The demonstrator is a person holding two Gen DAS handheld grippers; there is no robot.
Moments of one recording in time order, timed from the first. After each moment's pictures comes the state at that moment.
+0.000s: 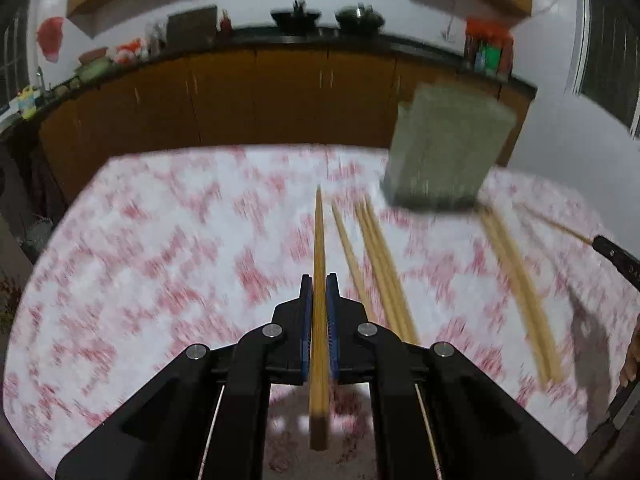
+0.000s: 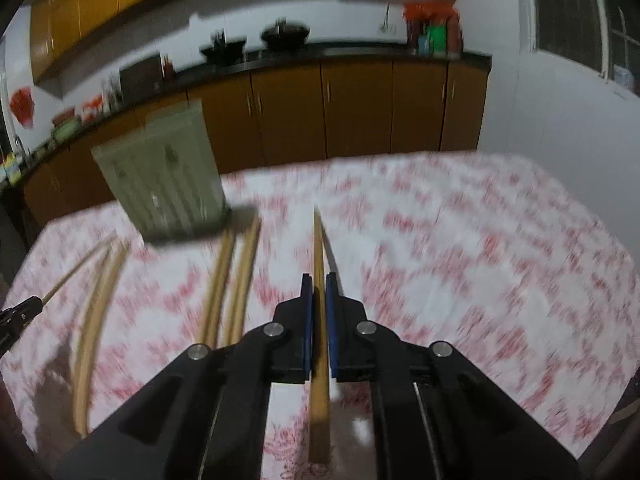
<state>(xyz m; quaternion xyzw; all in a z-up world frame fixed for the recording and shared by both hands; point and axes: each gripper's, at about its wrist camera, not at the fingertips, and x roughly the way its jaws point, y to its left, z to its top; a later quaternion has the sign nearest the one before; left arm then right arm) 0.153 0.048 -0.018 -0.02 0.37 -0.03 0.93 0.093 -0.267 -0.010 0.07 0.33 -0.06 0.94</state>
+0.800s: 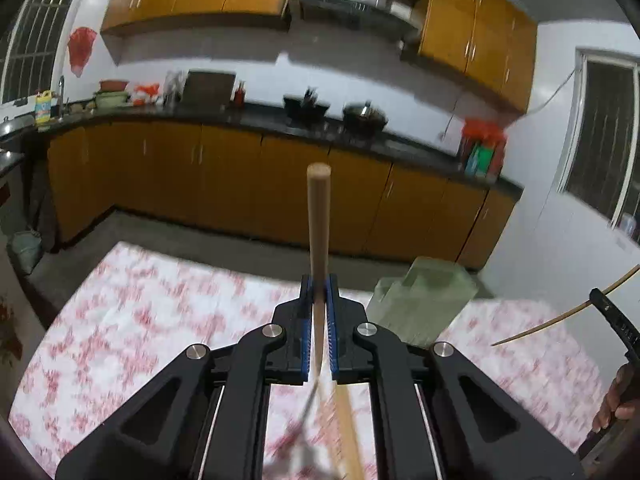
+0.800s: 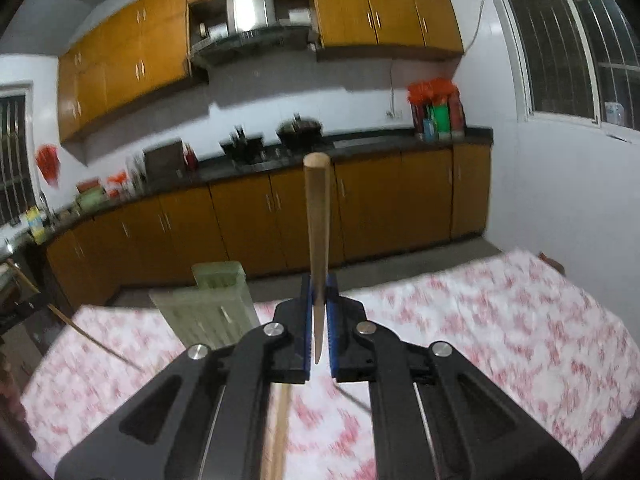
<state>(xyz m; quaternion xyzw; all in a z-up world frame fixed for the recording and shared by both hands) 0.164 0.070 0.100 -0.10 0.22 -0.04 0.97 0.089 -0.274 0.112 0.09 0.17 -0.02 0.98</state>
